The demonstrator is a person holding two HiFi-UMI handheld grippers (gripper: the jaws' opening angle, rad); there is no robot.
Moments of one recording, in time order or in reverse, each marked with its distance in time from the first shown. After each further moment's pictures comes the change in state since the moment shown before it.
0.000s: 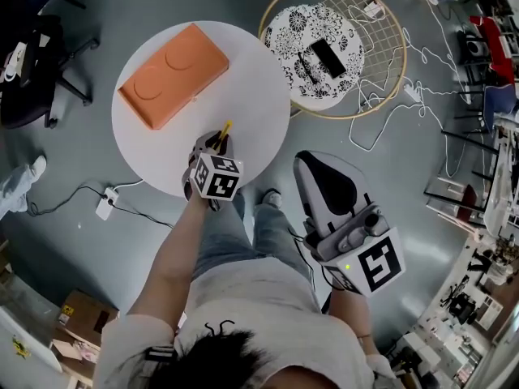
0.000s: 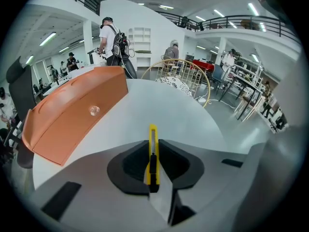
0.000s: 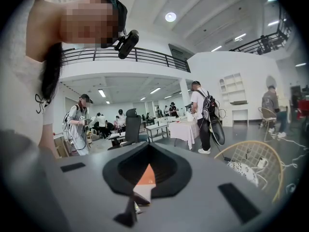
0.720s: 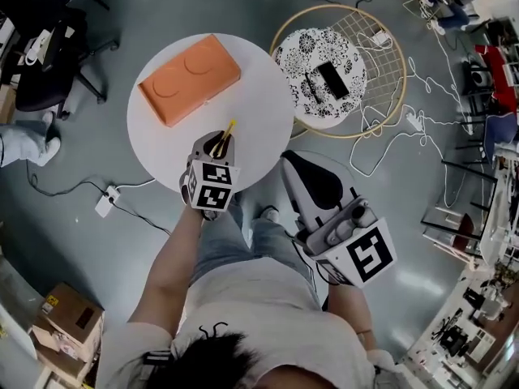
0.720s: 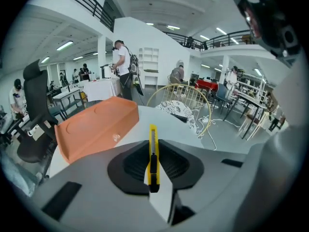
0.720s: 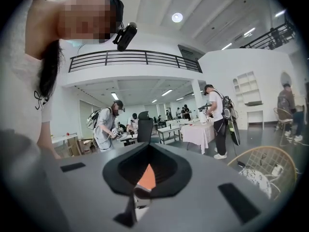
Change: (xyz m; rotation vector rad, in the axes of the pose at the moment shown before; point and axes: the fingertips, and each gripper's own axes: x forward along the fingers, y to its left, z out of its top) left arm -0.067 0.006 0.046 -0.080 -0.215 0.037; right arm -0.004 0.027 0.009 -0.032 -0.035 0.145
